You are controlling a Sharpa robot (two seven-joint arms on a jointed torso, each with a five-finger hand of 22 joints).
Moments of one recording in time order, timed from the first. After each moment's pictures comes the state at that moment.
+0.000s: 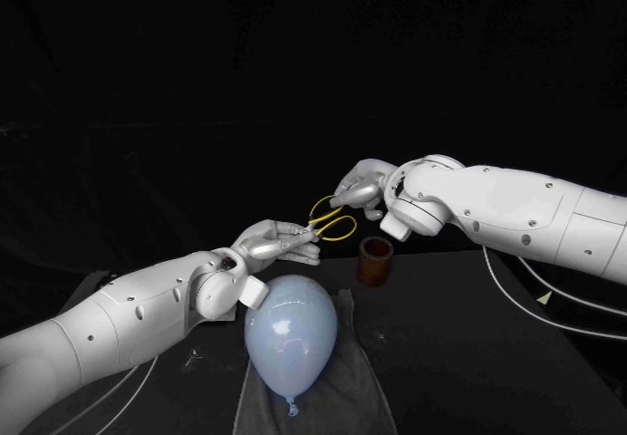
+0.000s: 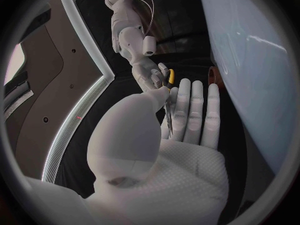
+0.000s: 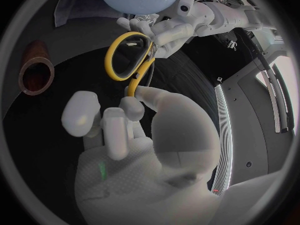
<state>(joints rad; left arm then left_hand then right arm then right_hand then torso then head) 1.22 -0.47 -0.01 1.04 -0.23 0.11 0.30 1.38 -0.10 0.49 0.17 0.05 0.88 0.17 0.36 0.48 1.26 0.11 0.07 0.07 1.02 0.09 0.21 0.49 0.17 0.90 0.27 0.22 0.07 1.57 -0.61 -0.13 1.26 -0.79 -0.18 -0.34 1.16 -0.10 0.68 0.04 0.27 0.89 0.09 0.57 0.47 1.28 0.01 1.12 1.11 1.46 -0.06 1.43 1.31 0.10 1.40 0.05 1.07 1.20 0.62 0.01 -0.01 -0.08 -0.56</state>
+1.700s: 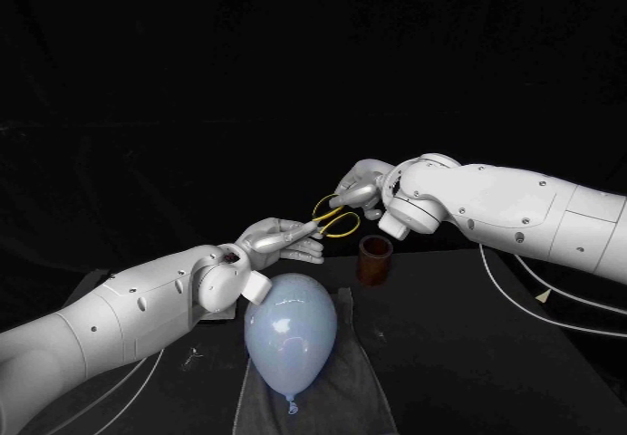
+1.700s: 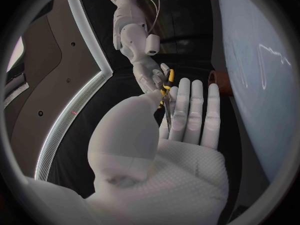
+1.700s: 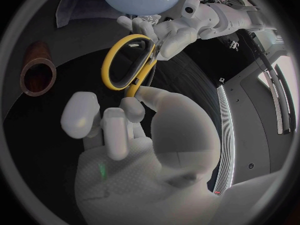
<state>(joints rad) 1.24 -0.45 -0.01 1.03 -0.16 0.14 0.24 1.33 -0.07 0.39 0.25 0.05 0.93 0.14 0.30 0.45 1.27 0.10 0.08 0.10 1.02 0.09 0.22 0.57 0.17 0.91 0.27 0.20 0.07 1.57 -0.59 -0.13 1.24 -0.79 -0.16 -0.36 1.16 -0.09 0.68 0.03 0.27 0.90 0.08 0.57 0.47 1.29 0.01 1.13 1.12 1.46 -0.06 1.43 1.31 0.09 1.41 0.05 1.09 1.21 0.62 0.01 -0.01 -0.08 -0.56</state>
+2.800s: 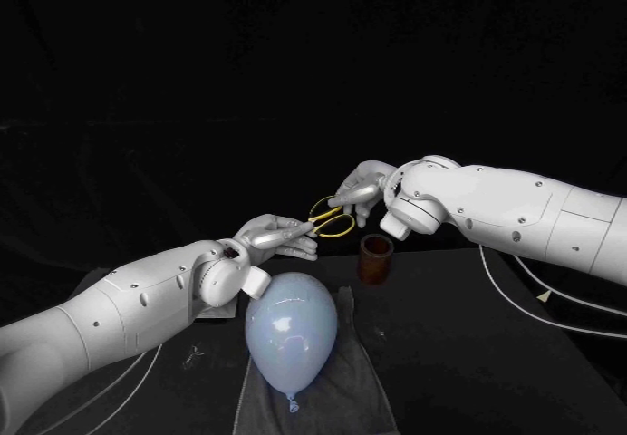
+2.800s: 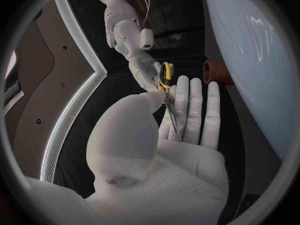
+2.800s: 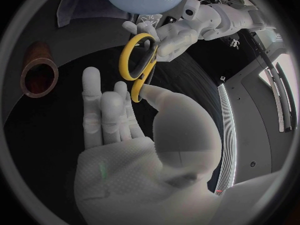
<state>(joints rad) 1.25 -0.45 -0.01 1.01 -0.20 0.06 0.21 1.37 -0.06 0.56 0.18 0.05 0.96 0.13 0.35 0.52 1.33 0.08 0.11 0.11 1.07 0.06 0.23 0.61 0.17 0.93 0.25 0.22 0.08 1.56 -0.57 -0.15 1.20 -0.76 -0.16 -0.33 1.12 -0.17 0.57 0.10 0.23 0.76 0.17 0.42 0.38 0.95 0.09 0.66 0.70 1.23 0.02 0.95 0.90 0.16 1.13 0.11 0.51 0.83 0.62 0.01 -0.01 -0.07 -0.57</state>
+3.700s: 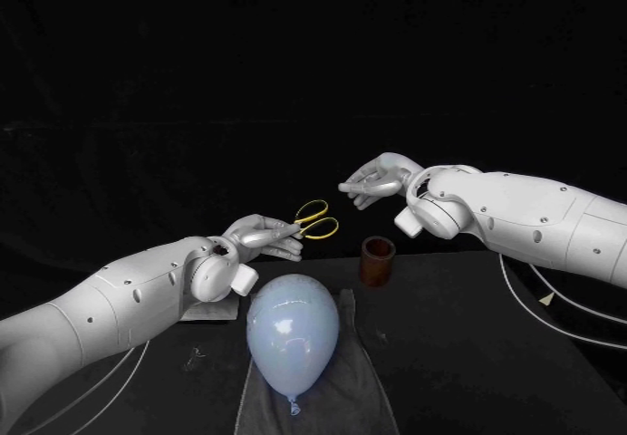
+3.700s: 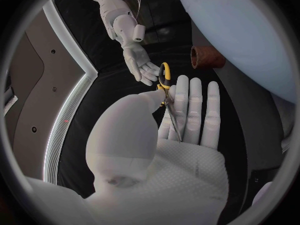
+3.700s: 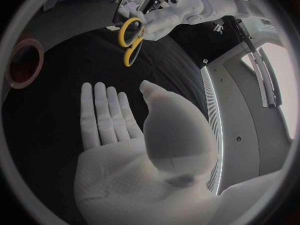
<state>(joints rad) 1.27 -0.46 -0.02 0.95 -0.24 0.05 0.15 1.35 -0.07 0.56 0.18 0.05 0.96 0.13 0.36 0.54 1.34 0.08 0.11 0.11 1.07 0.06 0.23 0.61 0.17 0.94 0.25 0.22 0.08 1.54 -0.63 -0.16 1.13 -0.60 -0.23 -0.02 1.29 -0.12 0.28 0.23 0.18 0.79 0.20 0.31 0.32 0.91 0.18 0.31 0.10 0.89 0.15 0.31 0.39 0.17 0.93 0.26 0.07 0.22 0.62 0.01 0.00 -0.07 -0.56</state>
